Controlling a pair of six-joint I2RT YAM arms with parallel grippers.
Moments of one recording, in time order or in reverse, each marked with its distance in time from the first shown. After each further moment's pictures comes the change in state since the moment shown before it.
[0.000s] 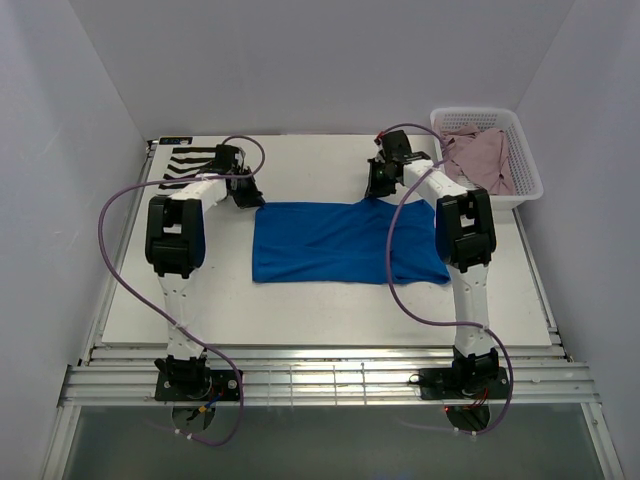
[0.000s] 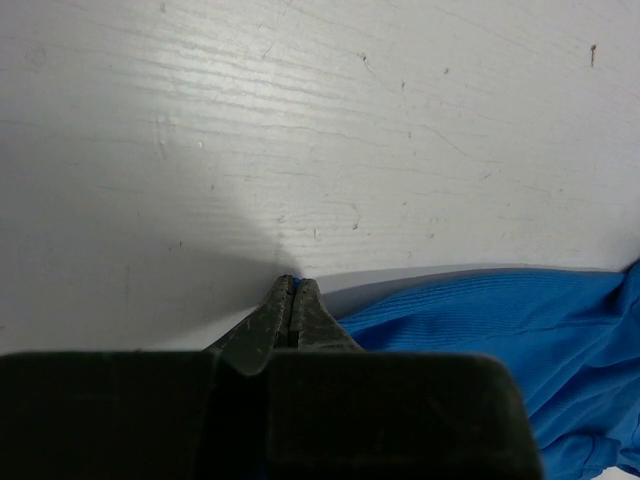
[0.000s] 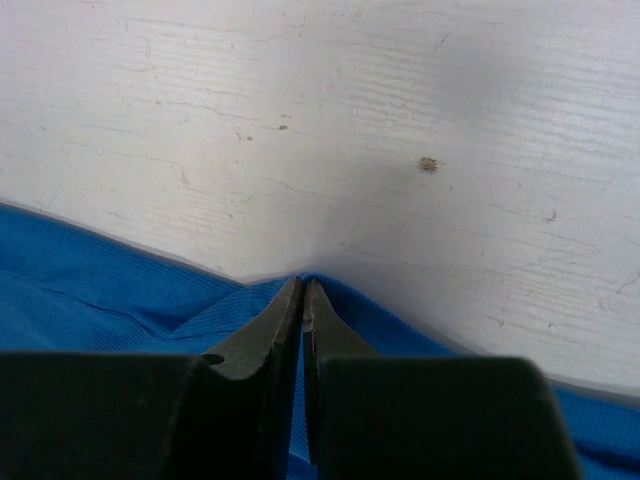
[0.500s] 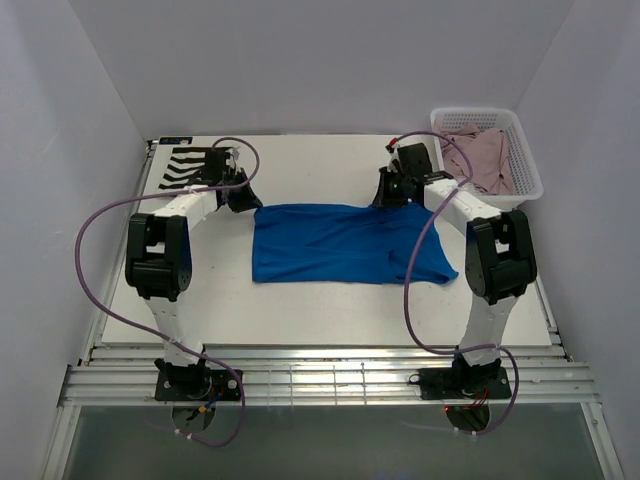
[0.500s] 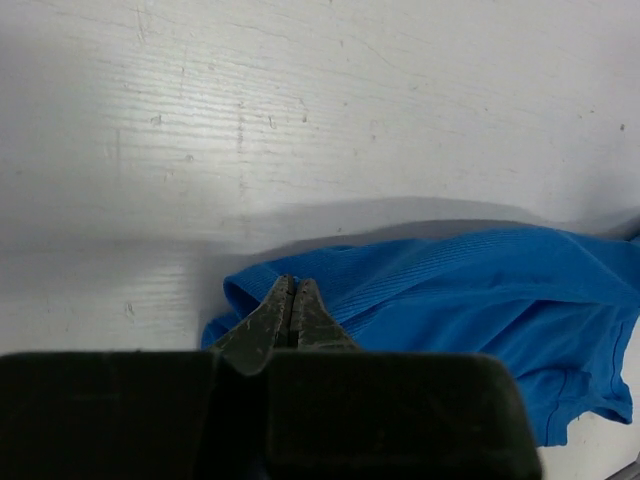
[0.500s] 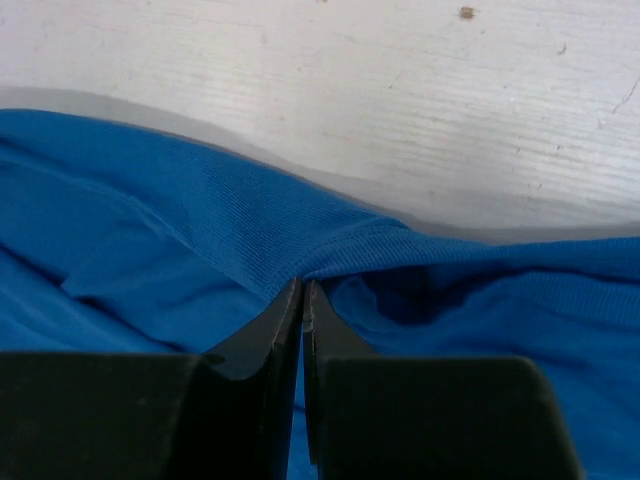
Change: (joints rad) left arm 0.000 -0.251 -0.256 0.094 0.011 0.001; right arm 0.000 -0.381 -0.454 0.182 -0.033 -0.022
